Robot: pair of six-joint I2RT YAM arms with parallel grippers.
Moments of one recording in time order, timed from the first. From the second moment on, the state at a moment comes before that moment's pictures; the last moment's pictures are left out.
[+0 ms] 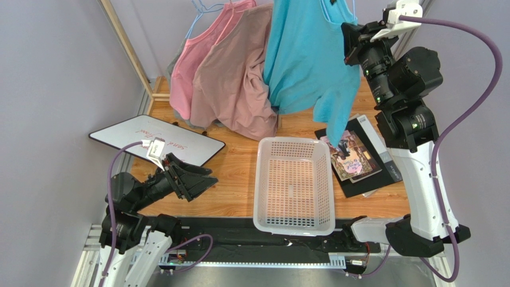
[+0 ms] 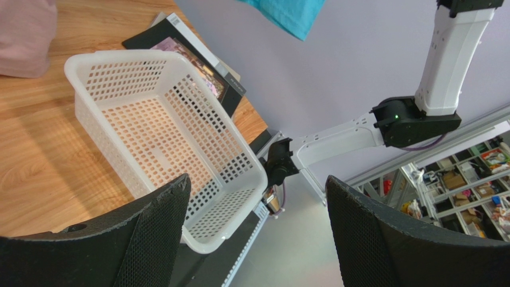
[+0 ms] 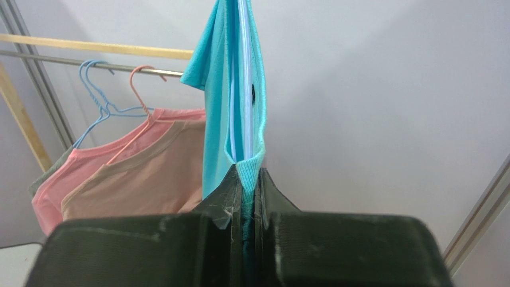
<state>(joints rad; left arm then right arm) -0.27 0.29 0.77 -0.42 0.73 -0.83 0.39 1.28 1.92 -0.31 0.12 -0.03</state>
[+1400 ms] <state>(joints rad) -0.77 1.46 1.75 -0.14 0.42 -0.59 0.39 0.91 1.32 -0.36 -0.09 0.04</state>
